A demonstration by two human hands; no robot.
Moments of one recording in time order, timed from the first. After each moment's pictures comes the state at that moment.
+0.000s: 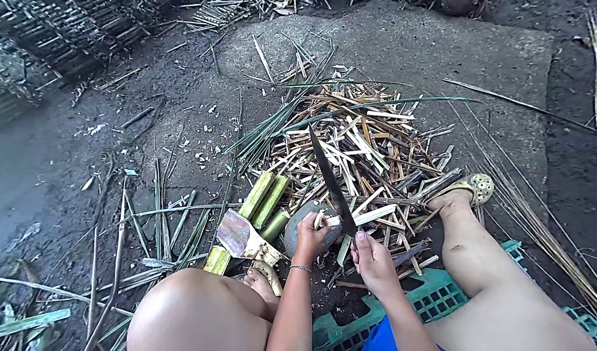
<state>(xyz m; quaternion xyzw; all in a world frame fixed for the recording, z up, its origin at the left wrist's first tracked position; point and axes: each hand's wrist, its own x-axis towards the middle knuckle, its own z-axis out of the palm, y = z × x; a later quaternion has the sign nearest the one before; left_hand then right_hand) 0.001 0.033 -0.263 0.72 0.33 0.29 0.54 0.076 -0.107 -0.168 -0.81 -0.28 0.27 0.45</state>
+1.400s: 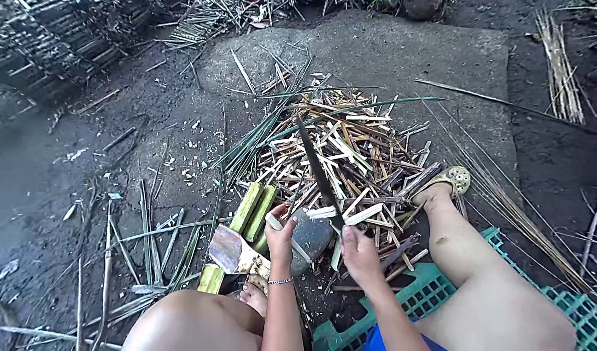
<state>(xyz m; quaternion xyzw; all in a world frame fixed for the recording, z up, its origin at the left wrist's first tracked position) -0.012 0.055 -0.208 0.44 0.41 0.43 0.68 0.081 -0.089 -0.168 -0.83 -0.26 0.25 0.43</state>
